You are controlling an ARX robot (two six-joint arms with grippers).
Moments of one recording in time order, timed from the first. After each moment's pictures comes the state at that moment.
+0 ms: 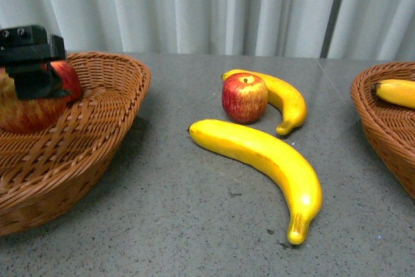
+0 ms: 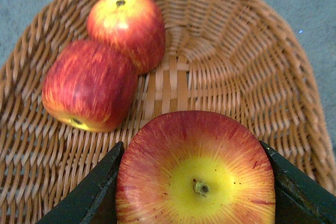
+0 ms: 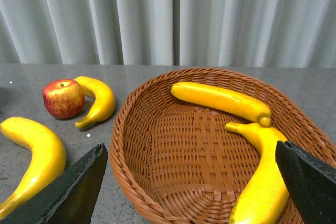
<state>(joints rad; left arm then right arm) -0.16 1.45 0.81 0.03 -0.15 -0.20 0.00 0.00 0.01 0.00 0.00 0.00</state>
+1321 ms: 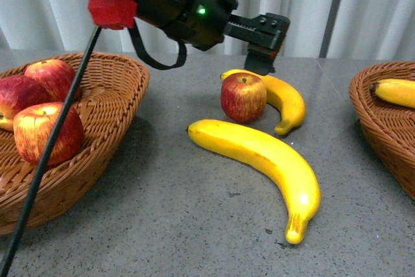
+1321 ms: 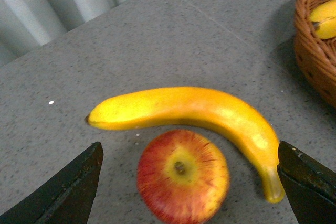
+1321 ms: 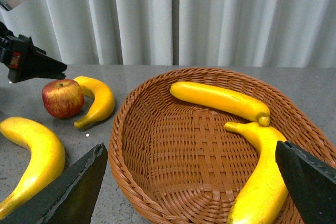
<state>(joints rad) -0.44 2.04 1.49 0.02 0.22 0.23 0.00 0.00 0.01 0.00 0.00 0.00</state>
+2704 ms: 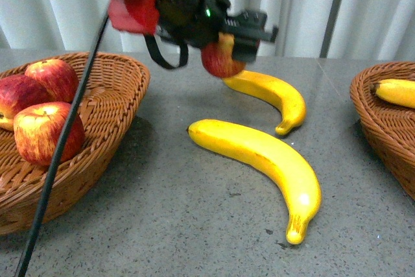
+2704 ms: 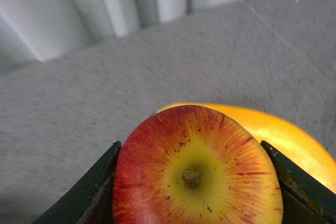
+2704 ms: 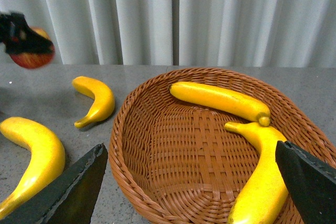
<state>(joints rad) -0.44 2.05 1.52 0.06 -0.02 0.08 0.00 0.00 0.01 0.00 0.00 0.00</state>
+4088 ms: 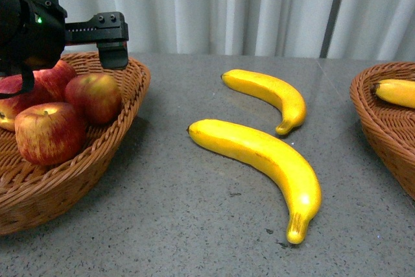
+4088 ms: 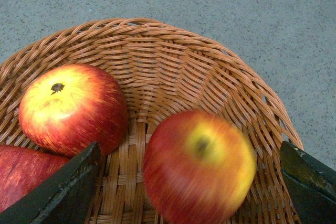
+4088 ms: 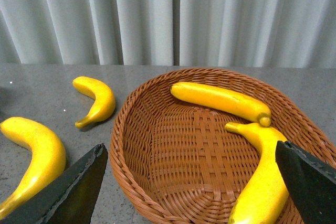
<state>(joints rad) -0.20 1.75 1.09 0.10 -0.20 -0.17 0.00 0.00 0.01 0.00 0.00 0.00</state>
